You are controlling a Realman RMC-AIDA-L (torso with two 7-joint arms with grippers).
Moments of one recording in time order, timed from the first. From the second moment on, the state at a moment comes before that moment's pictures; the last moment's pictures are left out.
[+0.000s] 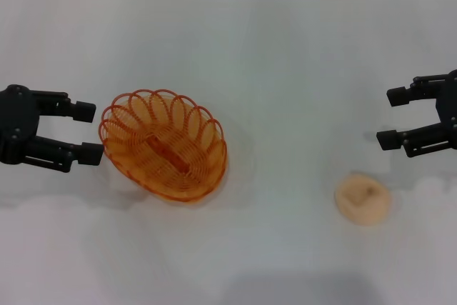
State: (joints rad) left arm -0.47 -1.87 0.77 0.99 2.00 1.98 -1.80; right arm 0.42 1.99 -0.97 -1.29 -1.97 -1.75 1.86
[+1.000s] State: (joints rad) left arm -0.54 -1.81 0.63 0.99 2.20 1.92 -1.79; right arm 0.42 2.01 -0.97 -1.29 -1.97 -1.74 1.87
